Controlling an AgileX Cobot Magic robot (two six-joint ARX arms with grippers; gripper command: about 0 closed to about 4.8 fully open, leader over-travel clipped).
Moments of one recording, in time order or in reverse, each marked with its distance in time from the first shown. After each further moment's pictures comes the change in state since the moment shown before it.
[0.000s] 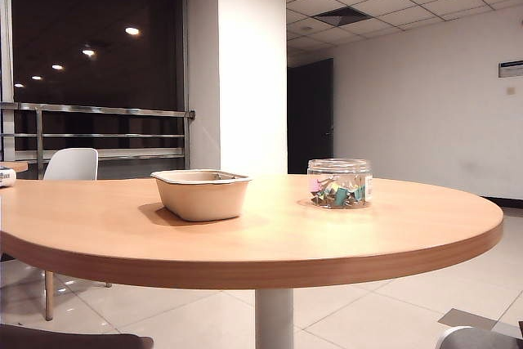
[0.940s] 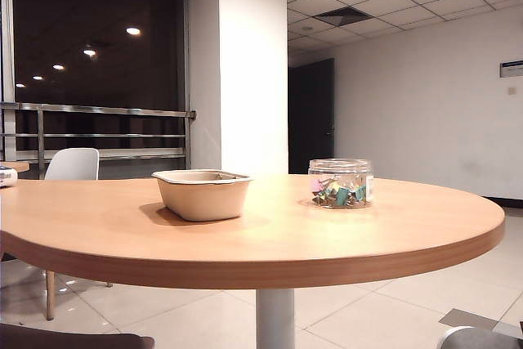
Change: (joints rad) left arm 0.188 -0.119 -0.241 0.161 0.117 0.035; right arm -0.002 0.000 0.000 -0.025 -0.001 0.000
